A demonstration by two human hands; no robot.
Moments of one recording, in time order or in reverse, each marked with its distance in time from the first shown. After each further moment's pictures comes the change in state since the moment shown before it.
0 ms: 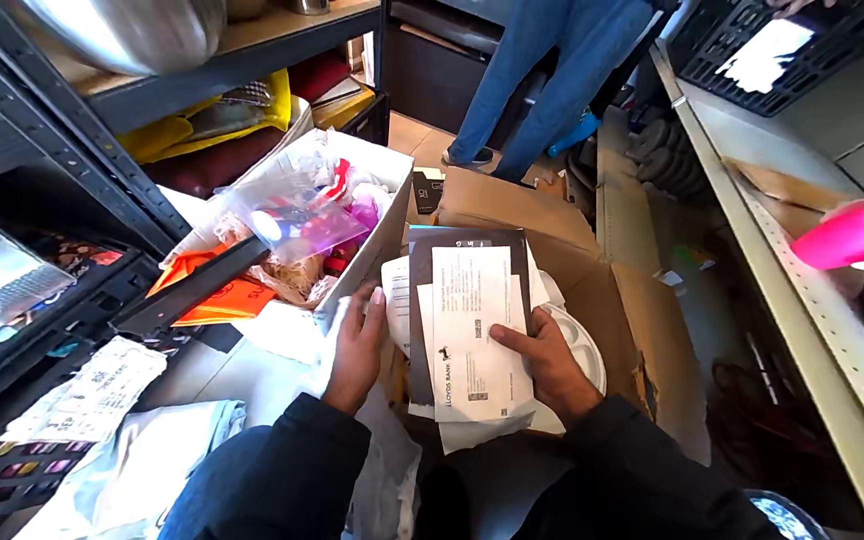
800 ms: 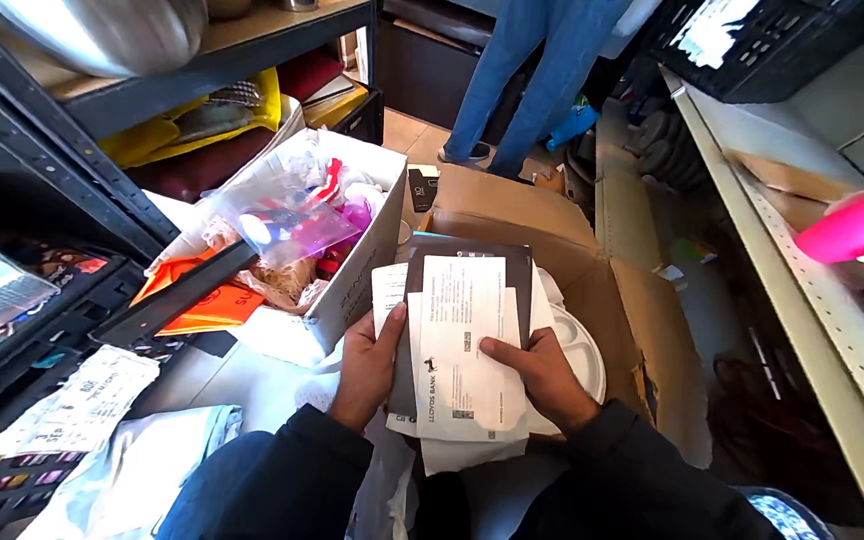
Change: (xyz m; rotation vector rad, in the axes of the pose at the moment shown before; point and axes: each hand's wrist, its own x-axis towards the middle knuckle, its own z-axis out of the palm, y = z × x) left_hand -0.017 0.019 0.026 -0.138 -0.077 0.051; right_hand -0.007 0.001 -0.001 -0.061 -0.011 0.003
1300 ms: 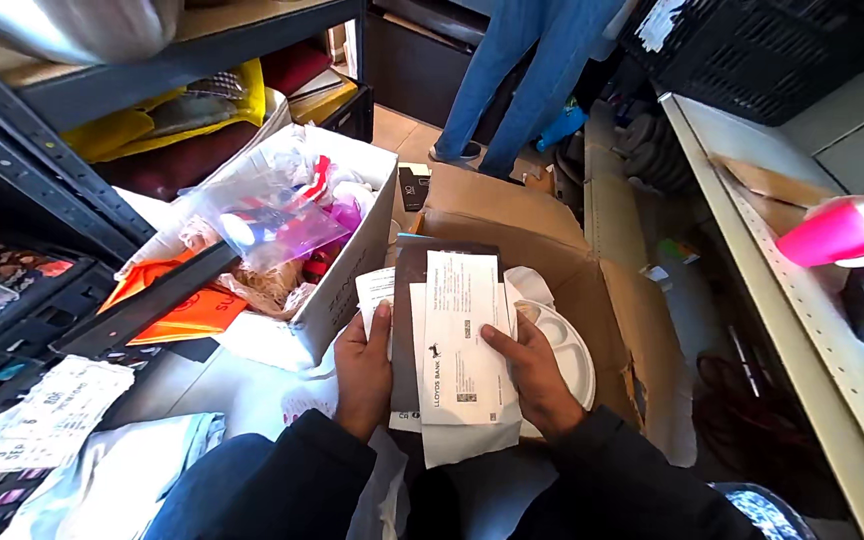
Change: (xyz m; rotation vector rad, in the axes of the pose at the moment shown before) left_hand 0.005 -0.010 0.017 -0.039 0.209 -0.005; right_hand 0.009 0.011 0.003 0.117 0.120 0.035
